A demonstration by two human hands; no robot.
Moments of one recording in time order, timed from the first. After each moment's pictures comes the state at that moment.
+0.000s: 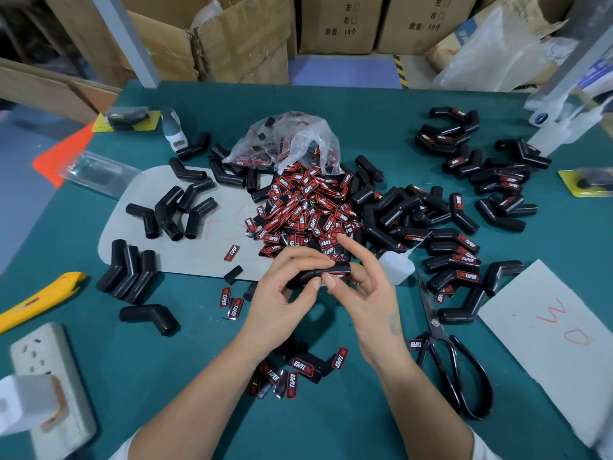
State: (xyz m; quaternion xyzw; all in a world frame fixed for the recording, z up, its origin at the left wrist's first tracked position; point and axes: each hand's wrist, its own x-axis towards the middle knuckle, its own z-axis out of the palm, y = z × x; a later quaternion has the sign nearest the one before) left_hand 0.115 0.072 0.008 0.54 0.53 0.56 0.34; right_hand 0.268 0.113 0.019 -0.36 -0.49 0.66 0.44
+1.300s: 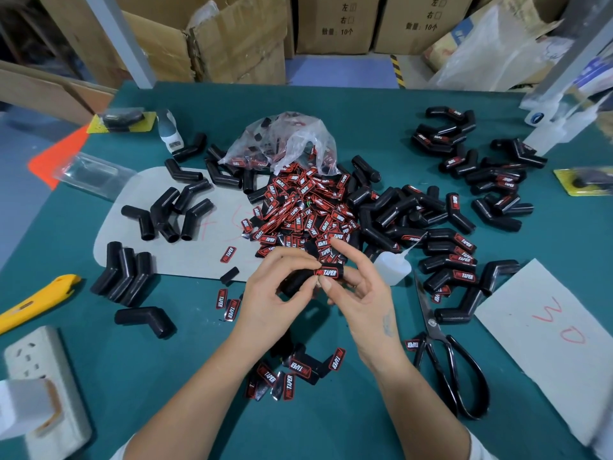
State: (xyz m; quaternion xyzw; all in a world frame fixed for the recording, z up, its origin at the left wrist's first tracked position) left_hand 0.109 0.072 0.010 0.59 0.57 0.53 0.22; right_hand 0.269 0.113 0.015 -0.38 -0.51 0.65 0.42
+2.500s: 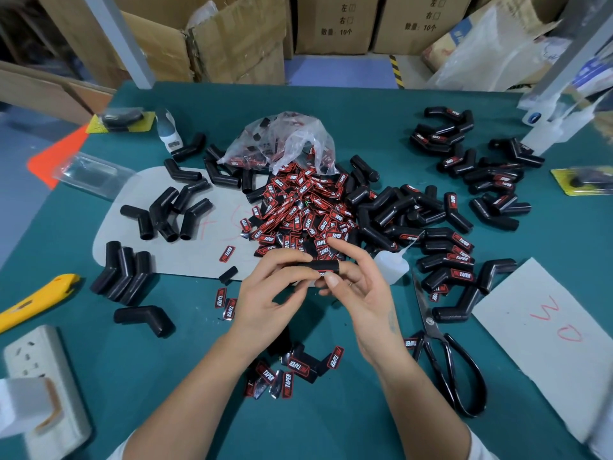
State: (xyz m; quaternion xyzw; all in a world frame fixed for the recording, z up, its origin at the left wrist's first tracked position) left_hand 0.105 0.071 0.002 0.63 0.53 0.54 0.14; right_hand 0.272 0.116 0.019 -0.33 -0.51 0.66 0.44
